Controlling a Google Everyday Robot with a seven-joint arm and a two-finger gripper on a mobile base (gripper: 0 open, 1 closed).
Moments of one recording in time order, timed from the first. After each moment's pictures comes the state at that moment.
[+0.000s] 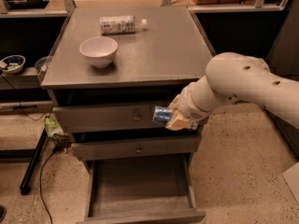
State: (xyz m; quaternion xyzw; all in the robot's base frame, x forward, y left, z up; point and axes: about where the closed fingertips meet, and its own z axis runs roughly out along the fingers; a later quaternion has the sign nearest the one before) arm 0.551 -0.079 0.756 -0.65 0.71 0.05 0.27
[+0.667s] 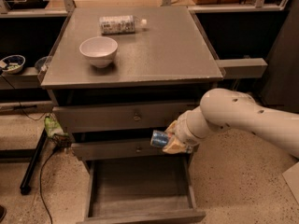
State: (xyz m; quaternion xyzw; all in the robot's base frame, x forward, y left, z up) arm 0.522 -0.071 0.670 -0.64 0.72 0.09 0.26
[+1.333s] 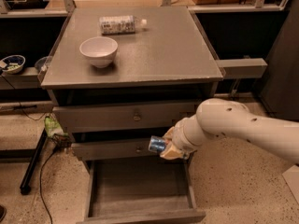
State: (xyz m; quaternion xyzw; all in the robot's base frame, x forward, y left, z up) arm 0.517 -0.063 0.646 -0.64 0.72 0.09 0.26
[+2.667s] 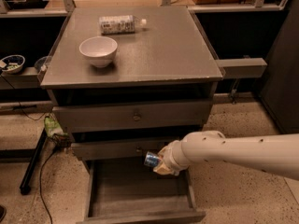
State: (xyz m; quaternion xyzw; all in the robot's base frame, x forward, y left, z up) arm 0.520 -0.045 0.527 -0.59 0.76 0.09 0.26
